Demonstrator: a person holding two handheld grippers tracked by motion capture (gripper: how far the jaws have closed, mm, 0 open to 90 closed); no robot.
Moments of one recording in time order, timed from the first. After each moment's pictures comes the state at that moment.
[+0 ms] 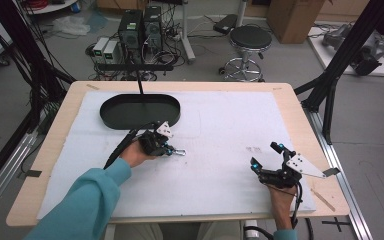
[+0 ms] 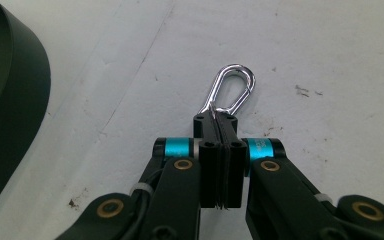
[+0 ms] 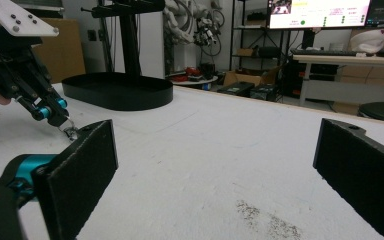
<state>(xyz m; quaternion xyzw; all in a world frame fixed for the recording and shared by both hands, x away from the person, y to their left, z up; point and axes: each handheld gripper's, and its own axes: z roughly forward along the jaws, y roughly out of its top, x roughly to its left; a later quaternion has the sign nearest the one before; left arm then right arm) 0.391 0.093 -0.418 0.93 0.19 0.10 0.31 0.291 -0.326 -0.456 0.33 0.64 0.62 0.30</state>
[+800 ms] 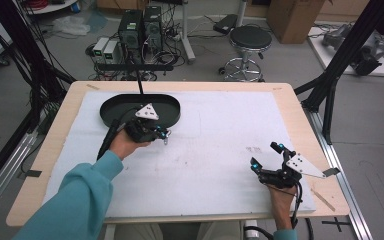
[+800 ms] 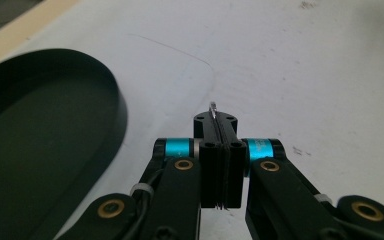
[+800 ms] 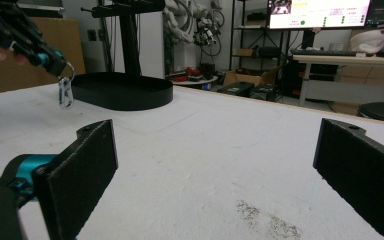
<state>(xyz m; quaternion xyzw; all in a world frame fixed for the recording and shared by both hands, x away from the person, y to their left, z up) 0.396 0.129 -0.366 0.87 0.24 0.13 0.41 0.291 -0.326 -0.456 0.33 0.64 0.62 0.30</state>
